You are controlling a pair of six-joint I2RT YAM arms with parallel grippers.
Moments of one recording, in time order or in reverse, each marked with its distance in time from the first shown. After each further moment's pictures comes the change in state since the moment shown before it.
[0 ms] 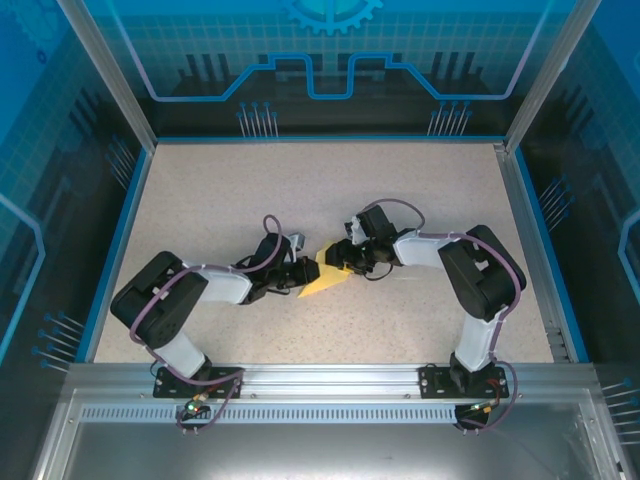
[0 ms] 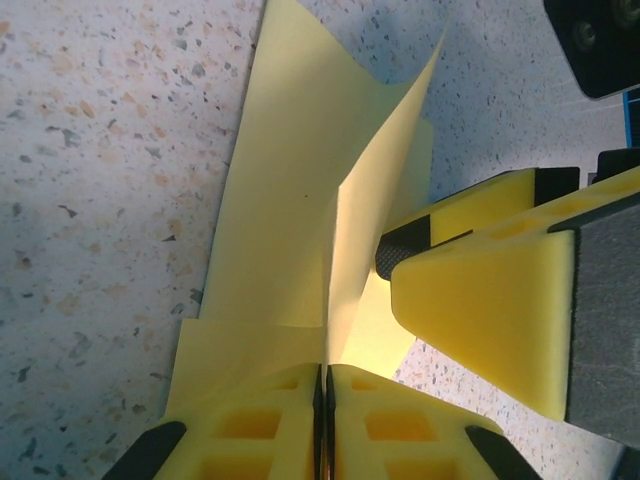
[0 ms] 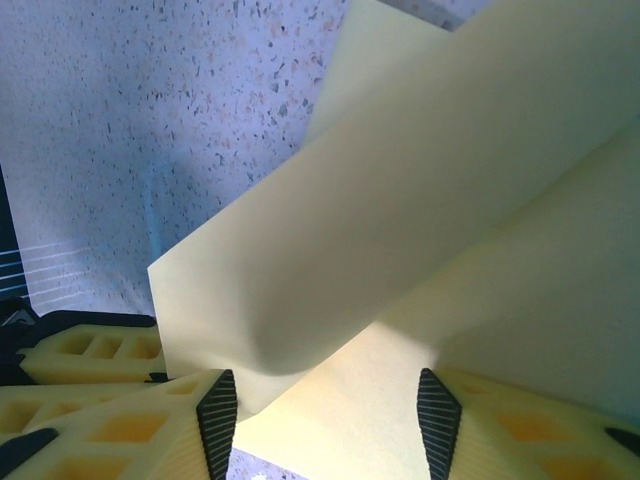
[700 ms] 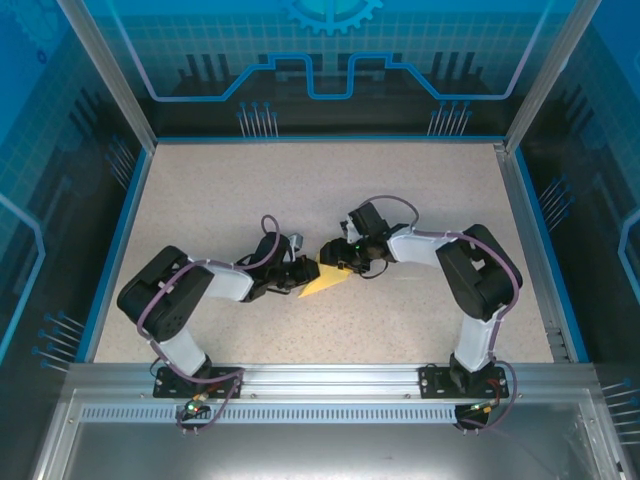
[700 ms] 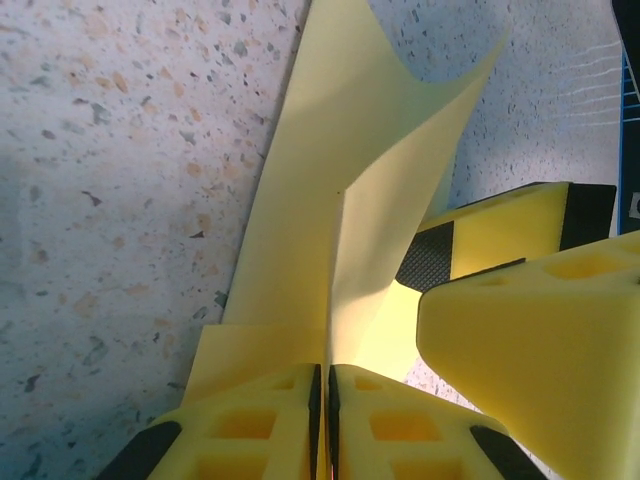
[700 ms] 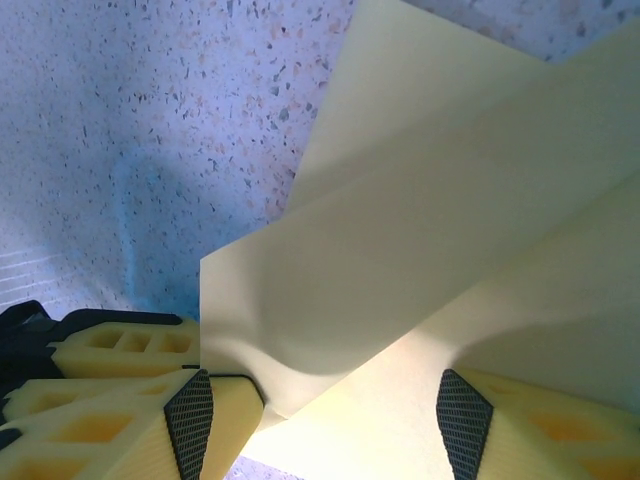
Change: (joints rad) left arm 0.024 0.049 0.008 0.019 0.042 -0.078; right arm 0.037 0.016 0.080 -0.122 0.085 -0.002
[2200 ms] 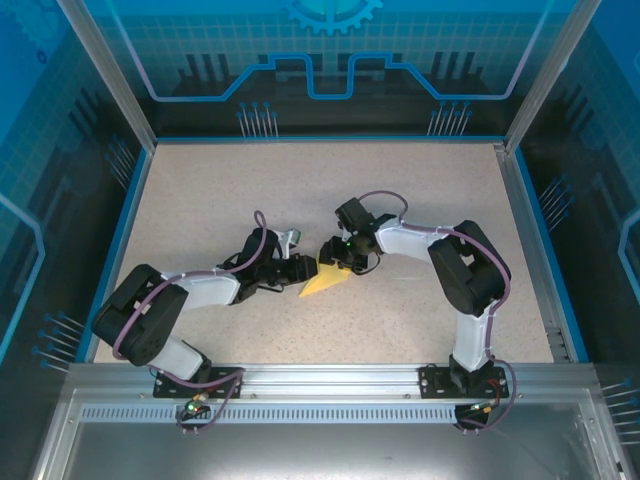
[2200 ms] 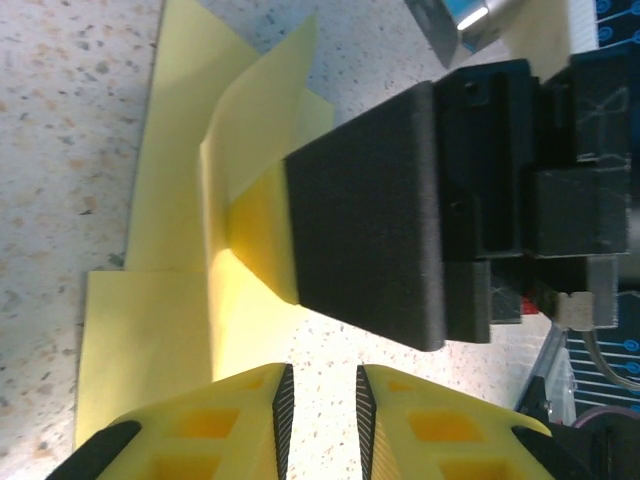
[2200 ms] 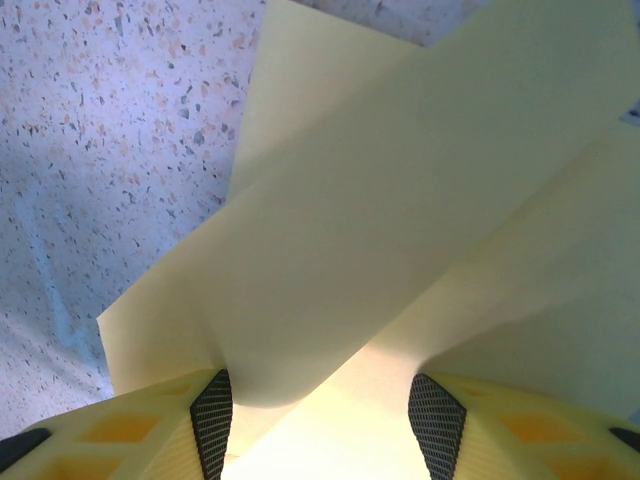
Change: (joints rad) left arm 0.032 -0.175 -0.034 -0.058 0.132 0.087; right arm 0.042 0.063 0.150 -0.229 0.153 0.058
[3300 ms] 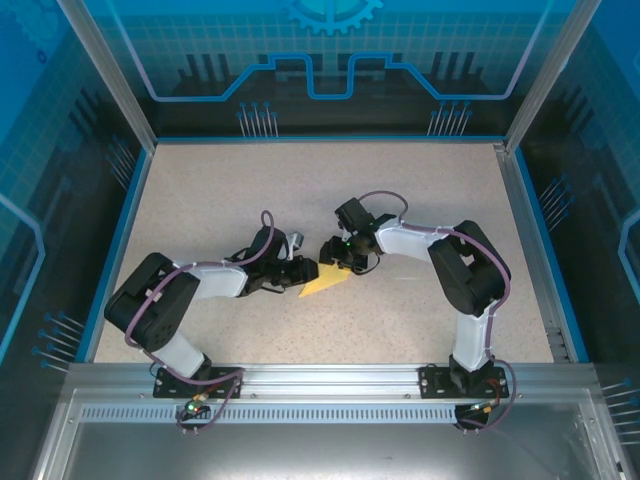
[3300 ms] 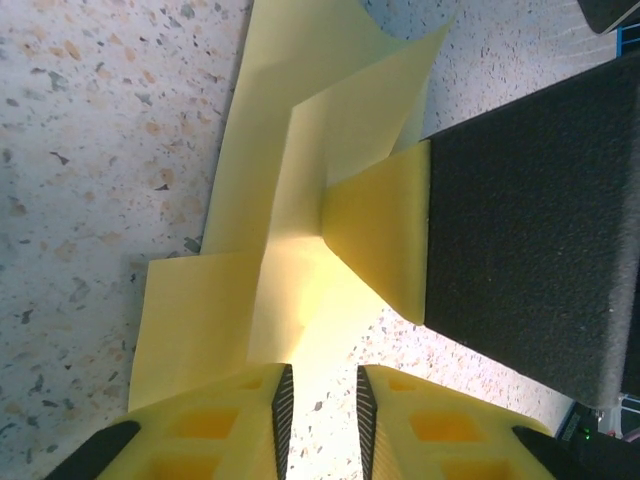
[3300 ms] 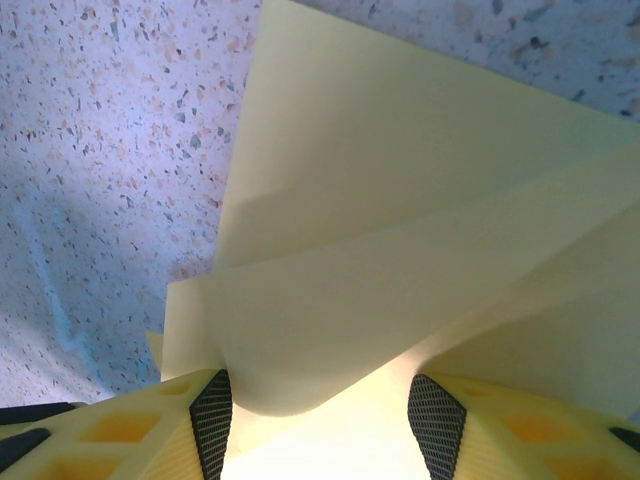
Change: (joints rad) left arm -0.003 0.092 0.072 -0.132 -0.036 0.032; right arm 0.001 0.000 0.000 -0.002 0.006 0.008
